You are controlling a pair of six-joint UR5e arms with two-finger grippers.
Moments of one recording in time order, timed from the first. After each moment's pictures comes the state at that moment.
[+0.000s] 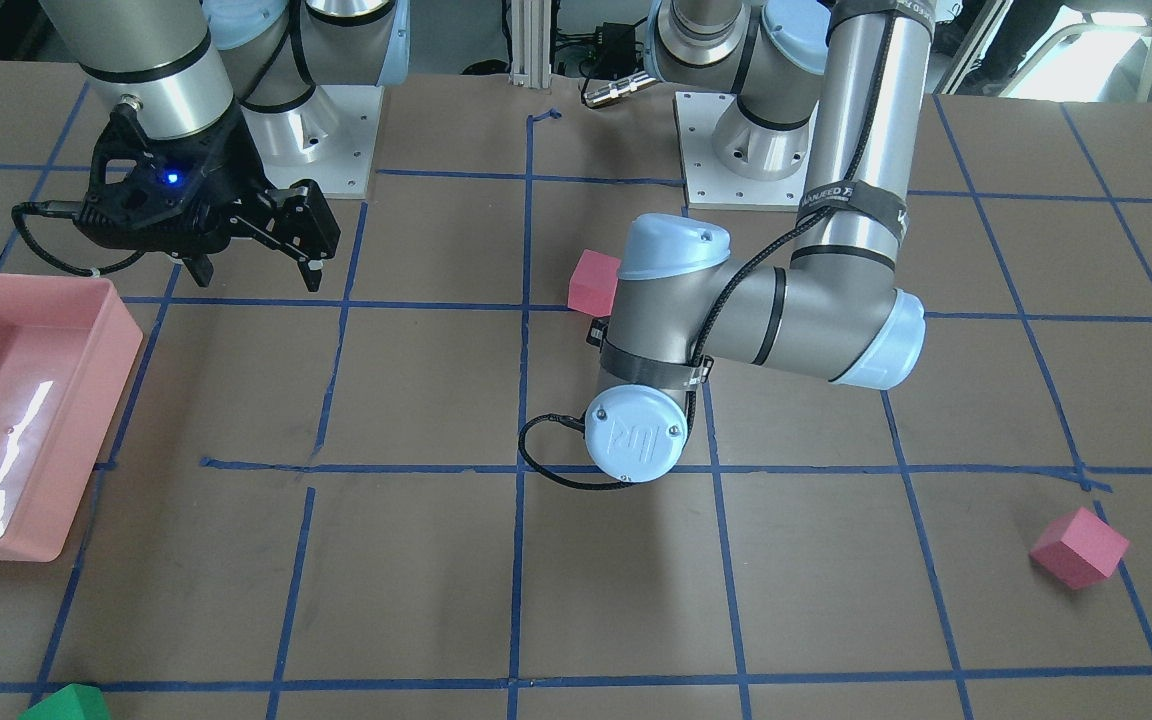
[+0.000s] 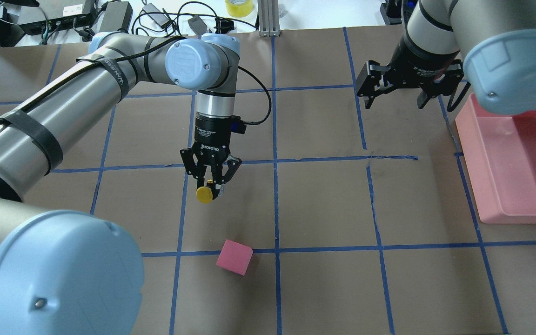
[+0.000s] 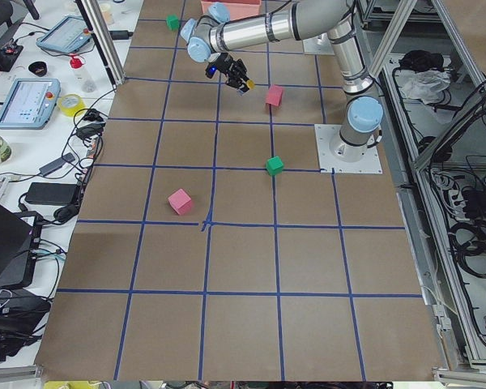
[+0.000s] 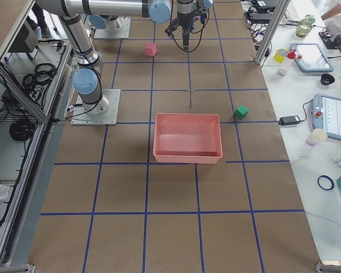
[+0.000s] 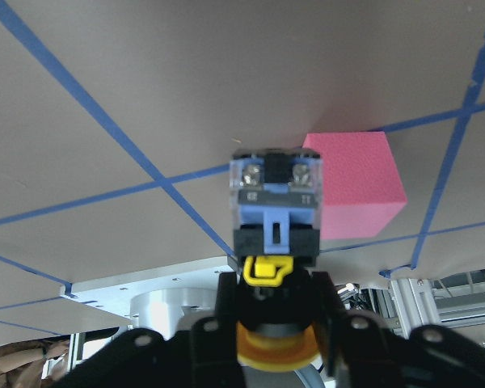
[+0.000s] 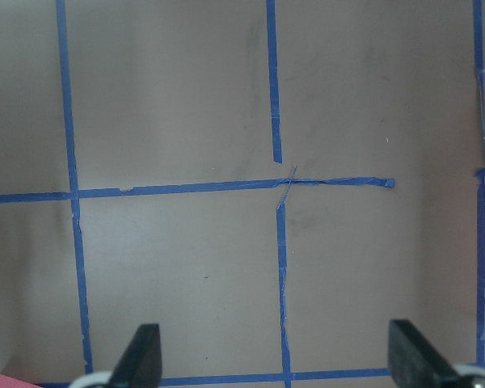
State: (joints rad) left arm -1.80 -2.18 -1.35 -2.02 1.63 0.13; right arm 1.61 -1.58 1.64 -1.72 -1.56 0.08
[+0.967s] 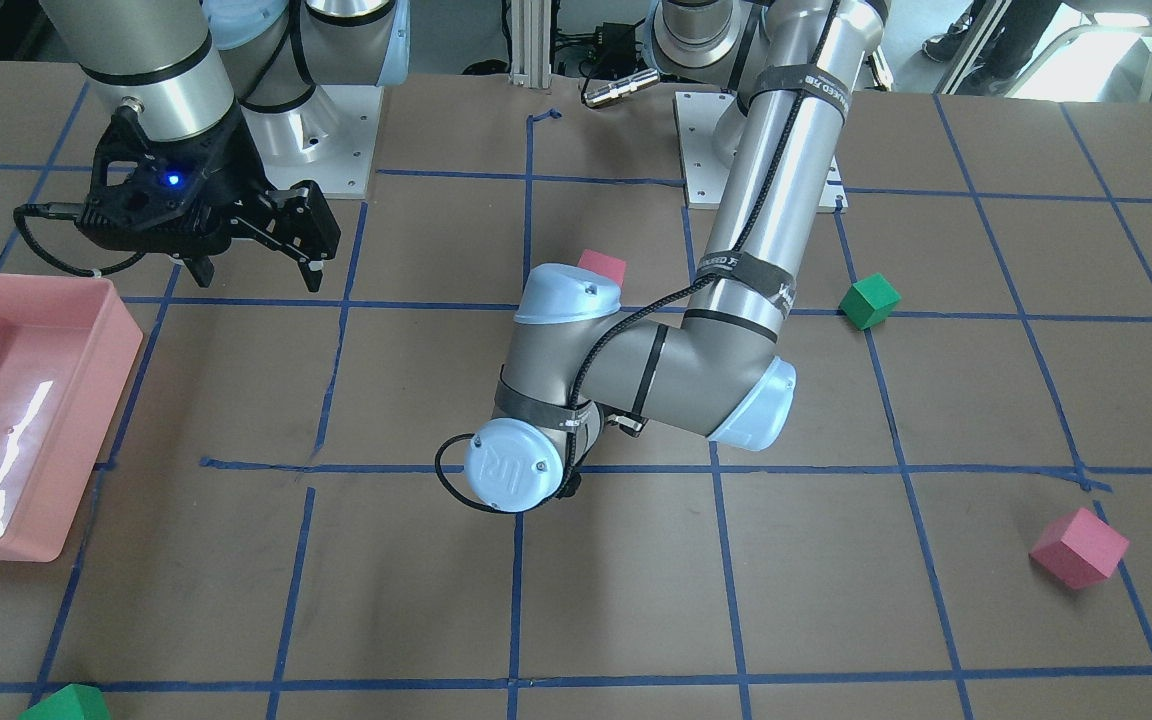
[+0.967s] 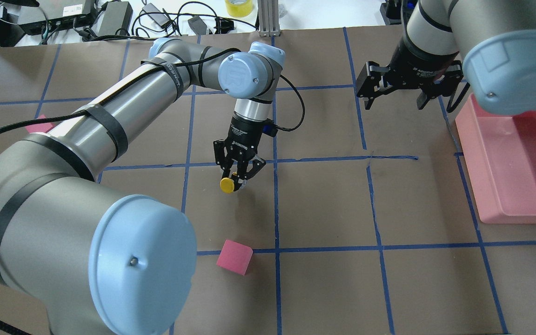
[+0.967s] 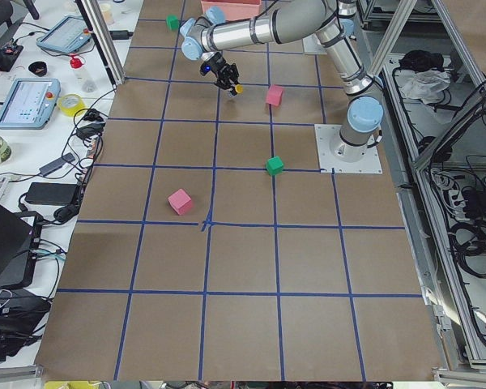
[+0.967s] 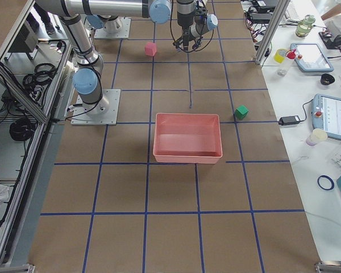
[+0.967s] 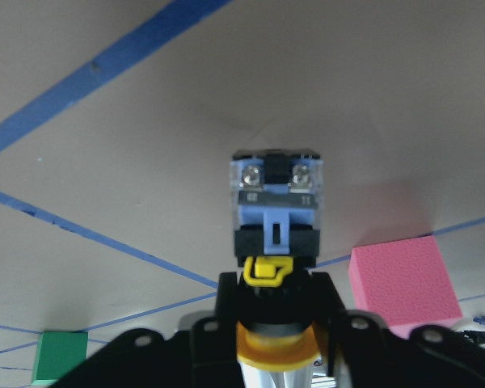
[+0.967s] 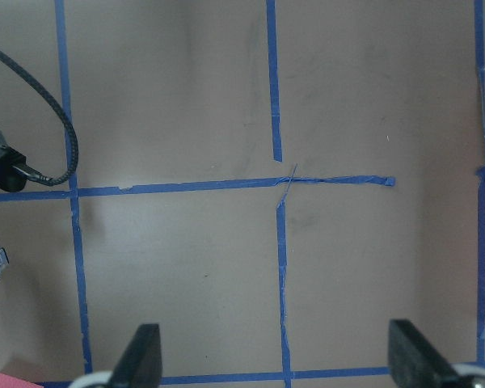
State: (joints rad) left arm -1.92 -2.32 -1.23 -1.97 1.70 0.20; right arm 1.61 -1.58 1.64 -1.72 -1.56 0.08
